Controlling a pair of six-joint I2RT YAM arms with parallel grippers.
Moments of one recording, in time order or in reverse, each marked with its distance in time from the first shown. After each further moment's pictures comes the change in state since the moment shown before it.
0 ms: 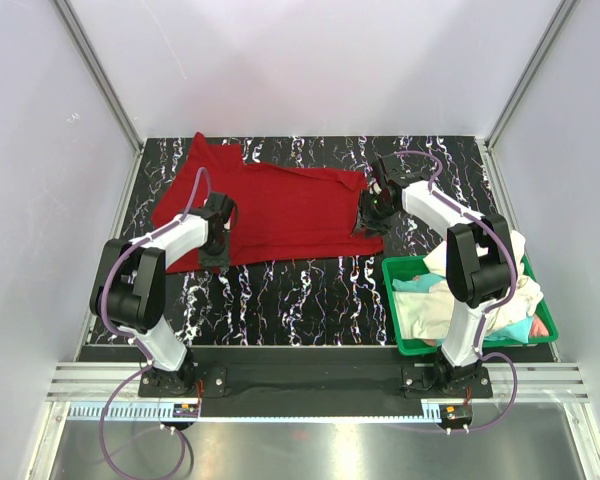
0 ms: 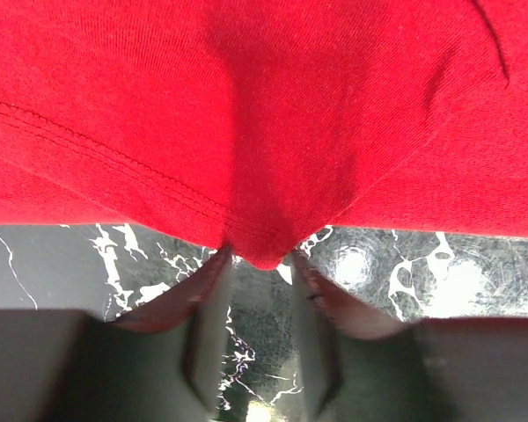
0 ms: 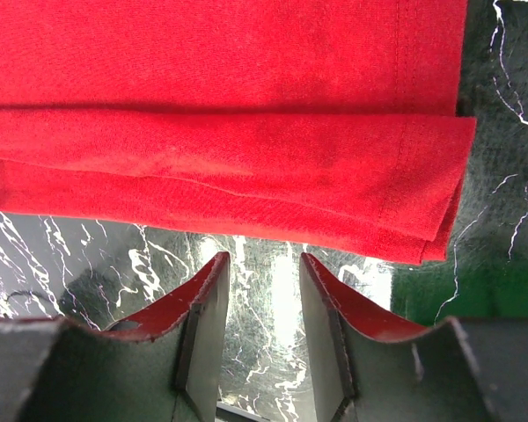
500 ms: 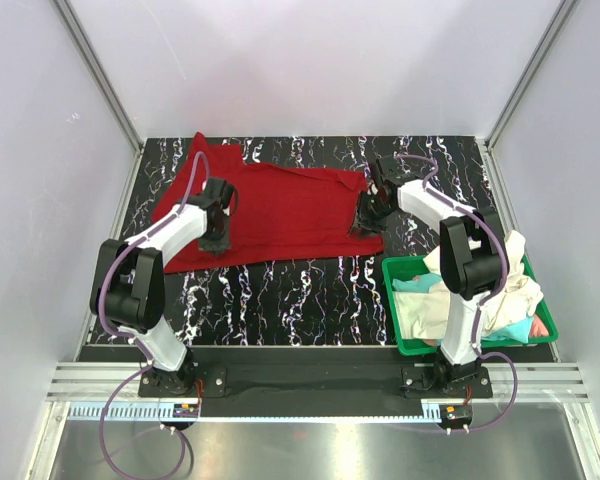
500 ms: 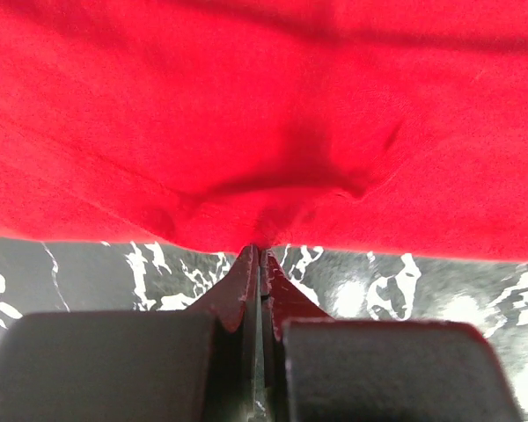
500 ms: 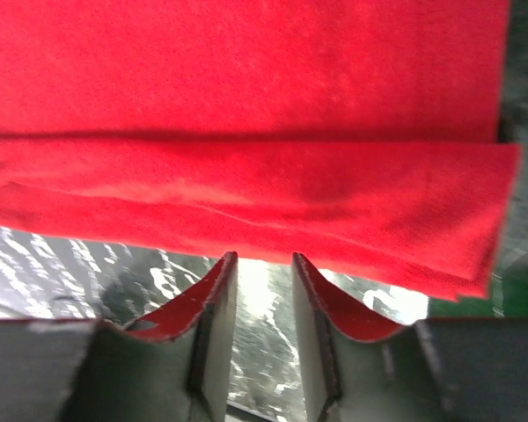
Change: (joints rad) left arm -0.001 0.000 0.103 -0.023 -0.040 0.000; right arm -0.005 0.068 0.030 0.015 -0.036 0.072
